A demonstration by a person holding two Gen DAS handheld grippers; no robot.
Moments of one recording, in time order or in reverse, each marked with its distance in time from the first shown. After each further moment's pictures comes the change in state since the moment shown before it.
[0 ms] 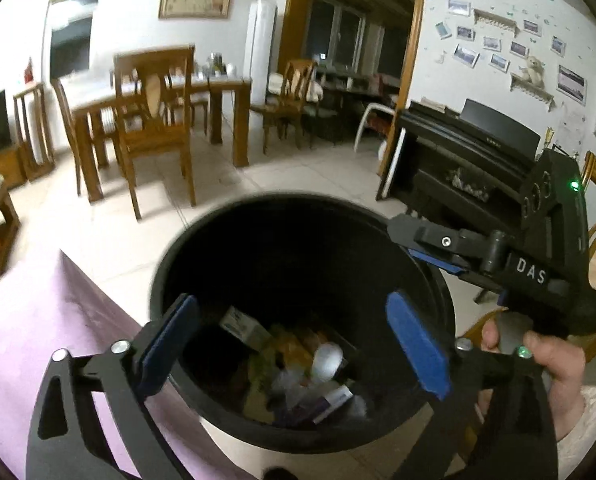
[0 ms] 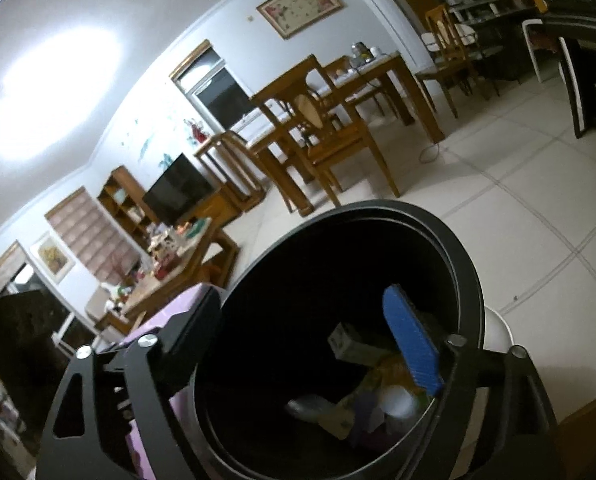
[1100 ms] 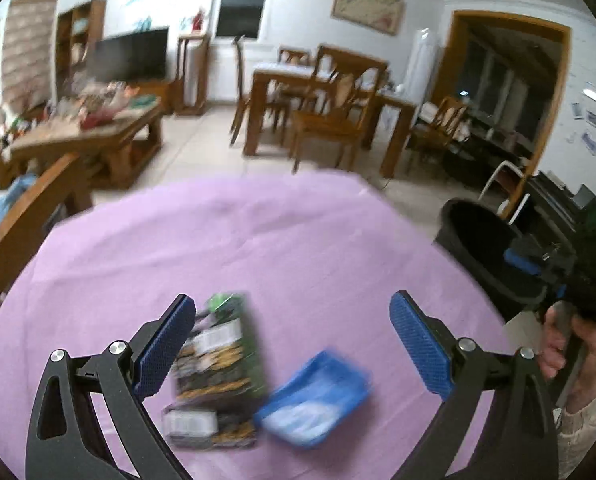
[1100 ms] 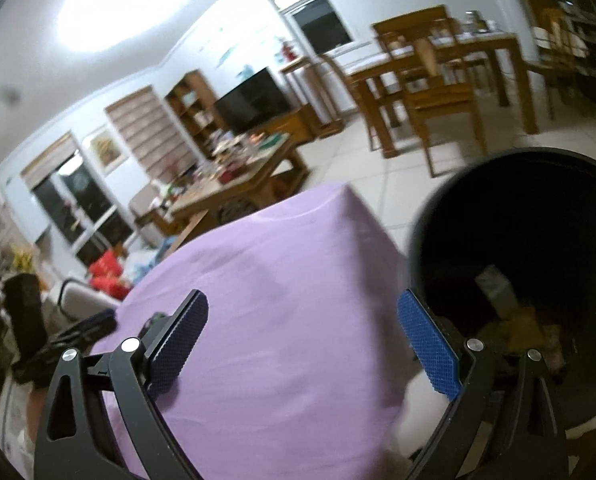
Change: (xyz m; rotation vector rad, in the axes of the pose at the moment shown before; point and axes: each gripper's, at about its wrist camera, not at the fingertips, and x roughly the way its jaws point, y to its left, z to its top) left arm -0.215 0.195 -0.119 -0.405 0.039 0.393; right arm 0.045 0.213 -0.097 -0.286 0.274 0.207
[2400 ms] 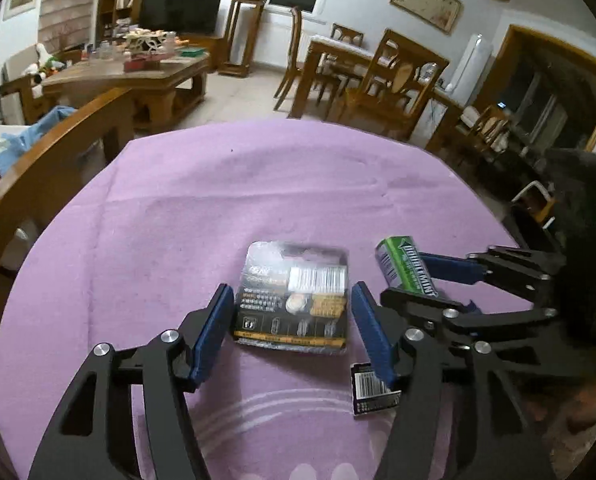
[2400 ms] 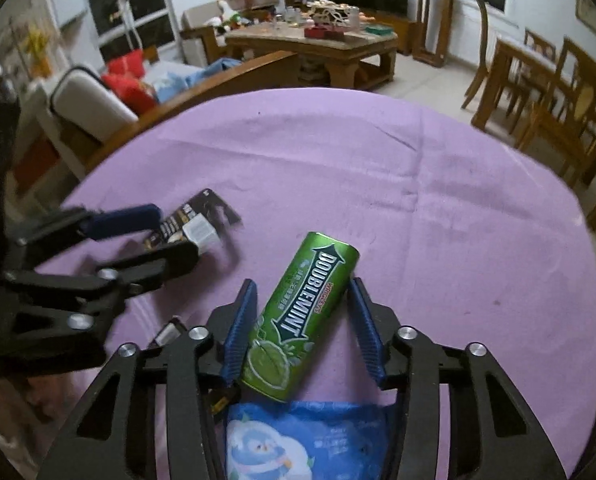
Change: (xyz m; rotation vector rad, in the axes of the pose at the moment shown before) left arm 0.005 0.113 -0.037 -0.174 0.064 0.023; right arm 0.206 0.248 -0.061 -0.567 0.463 -0.064
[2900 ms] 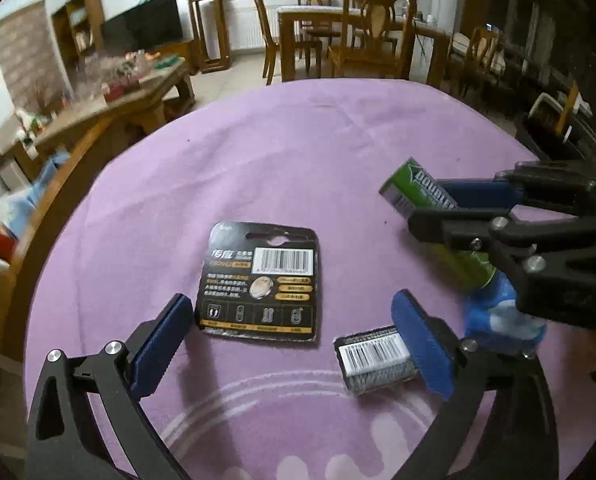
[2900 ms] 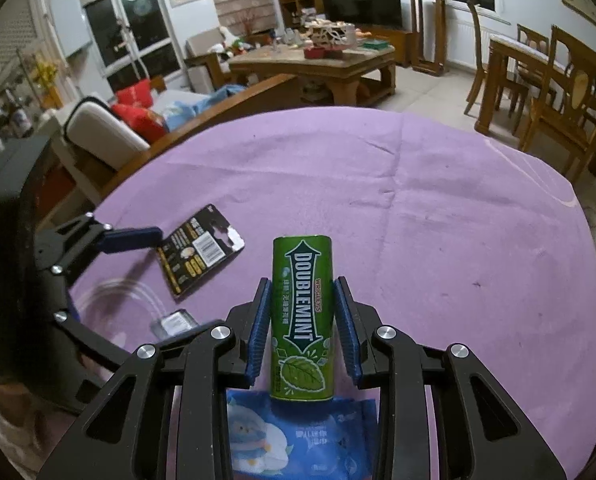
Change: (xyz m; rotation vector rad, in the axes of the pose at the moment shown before) left arm 0.022 -0.044 -0.010 0.267 0.105 0.155; right arm -0.032 -0.036 -0.023 0.082 -0.094 0.103
